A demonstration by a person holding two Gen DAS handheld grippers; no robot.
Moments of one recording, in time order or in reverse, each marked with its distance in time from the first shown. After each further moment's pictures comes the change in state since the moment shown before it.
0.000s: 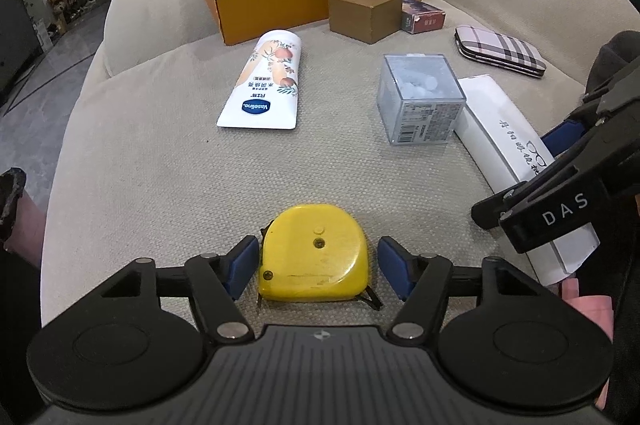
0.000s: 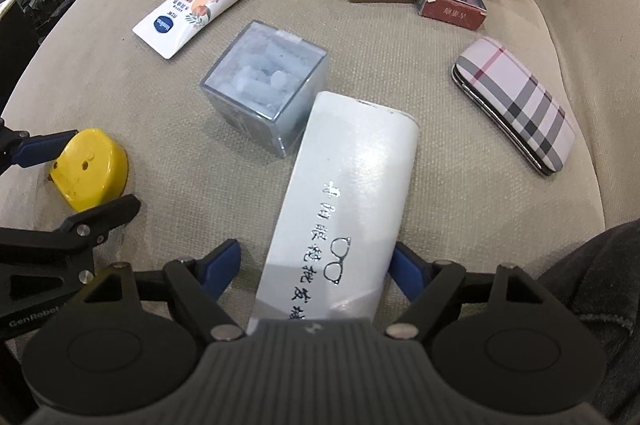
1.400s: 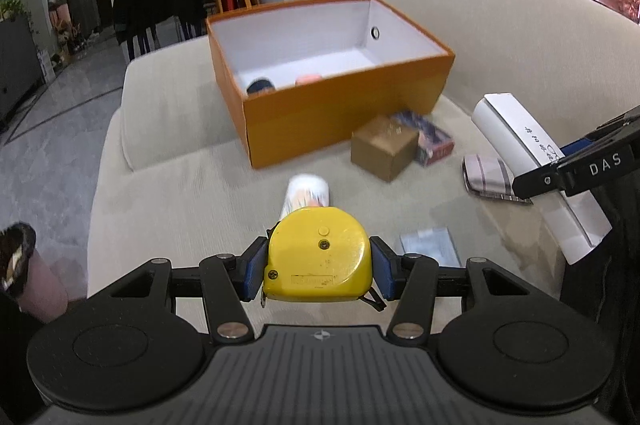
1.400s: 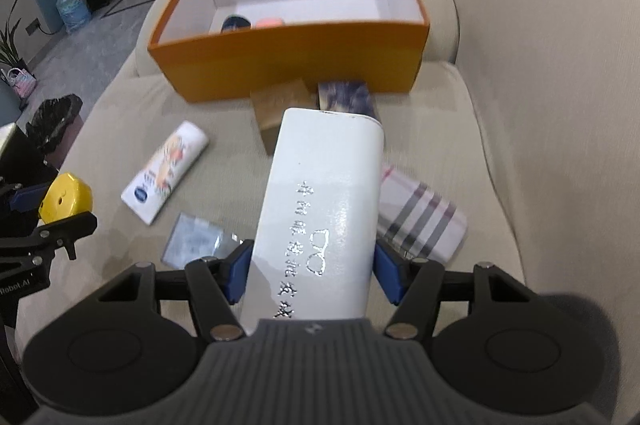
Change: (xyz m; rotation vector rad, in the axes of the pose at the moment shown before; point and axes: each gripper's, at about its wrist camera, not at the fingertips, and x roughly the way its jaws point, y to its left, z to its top) left arm -0.045 0.037 0.095 -0.018 -0.152 -0.023; right arm -0.086 -0.076 0.045 0.163 -0.225 0.035
